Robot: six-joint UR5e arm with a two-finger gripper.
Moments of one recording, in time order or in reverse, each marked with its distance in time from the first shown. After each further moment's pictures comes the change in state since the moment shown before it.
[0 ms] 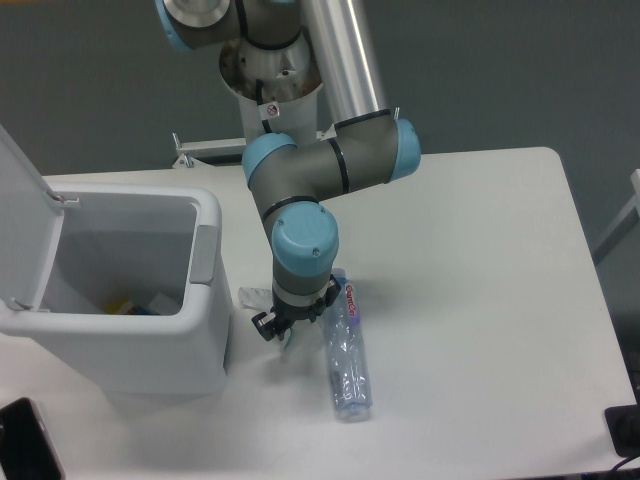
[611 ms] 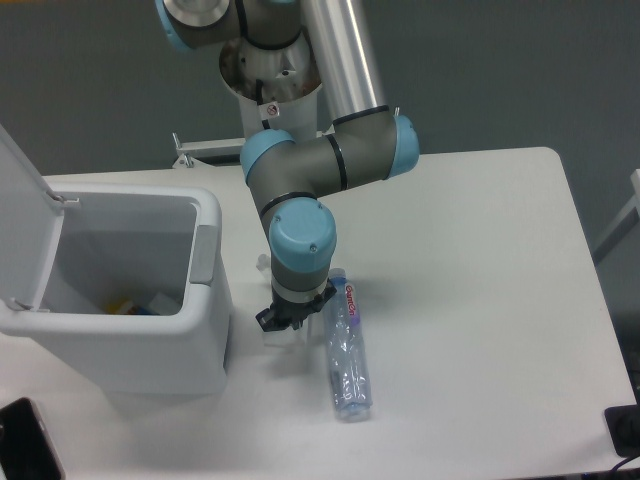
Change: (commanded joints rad) arm 0.009 0.049 0.011 -0.011 0.003 0.047
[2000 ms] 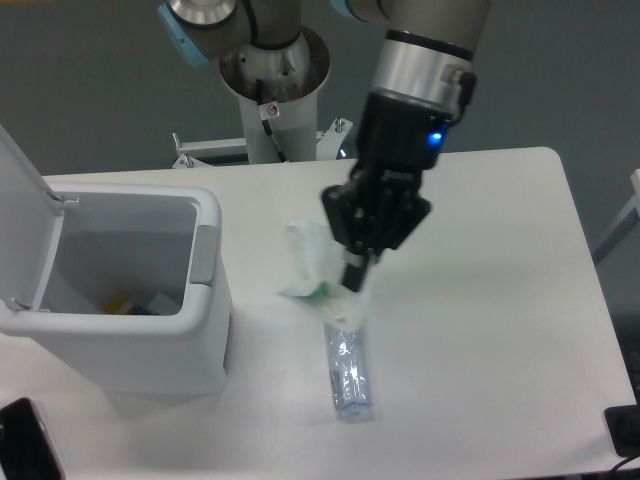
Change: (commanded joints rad) arm 0.189 0.261 0.275 0.009 -0.687 -0.043
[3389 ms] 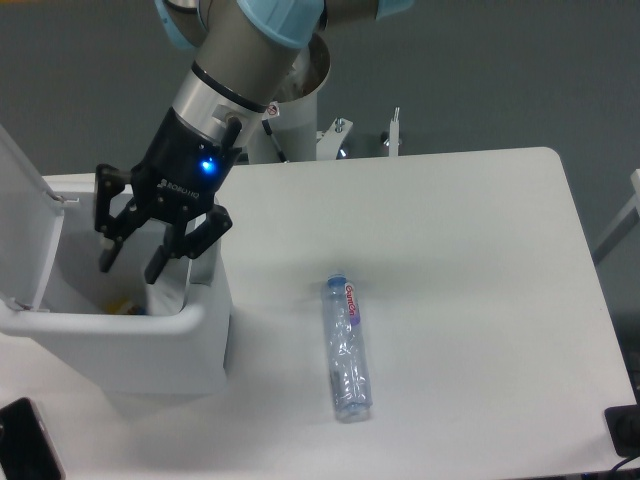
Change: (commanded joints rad) arm -0.207 0.014 -0.109 0.029 0.009 0.137
